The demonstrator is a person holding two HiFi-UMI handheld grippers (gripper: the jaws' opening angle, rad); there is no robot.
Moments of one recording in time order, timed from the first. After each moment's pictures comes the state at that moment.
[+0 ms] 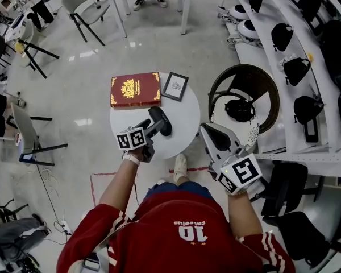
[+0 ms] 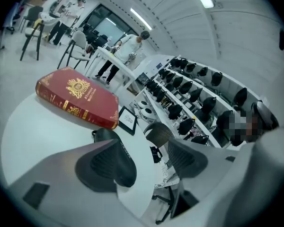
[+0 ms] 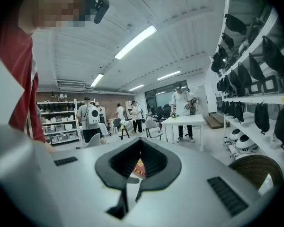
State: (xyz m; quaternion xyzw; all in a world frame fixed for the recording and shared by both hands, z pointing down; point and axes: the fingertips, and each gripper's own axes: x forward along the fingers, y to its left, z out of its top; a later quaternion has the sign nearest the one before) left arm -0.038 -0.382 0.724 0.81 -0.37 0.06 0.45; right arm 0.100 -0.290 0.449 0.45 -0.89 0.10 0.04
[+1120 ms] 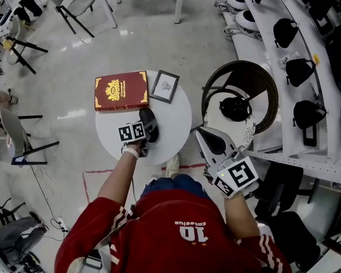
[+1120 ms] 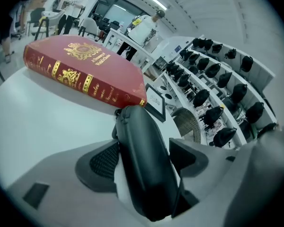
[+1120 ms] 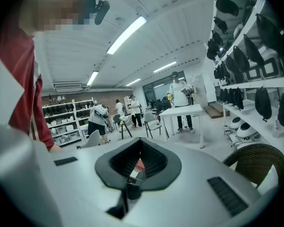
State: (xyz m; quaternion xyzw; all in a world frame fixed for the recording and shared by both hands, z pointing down) left arm -0.012 -0.430 0.846 0.74 -0.42 0.17 0.50; right arm 0.137 -0.343 0.504 0.44 -0.88 0.16 0.06
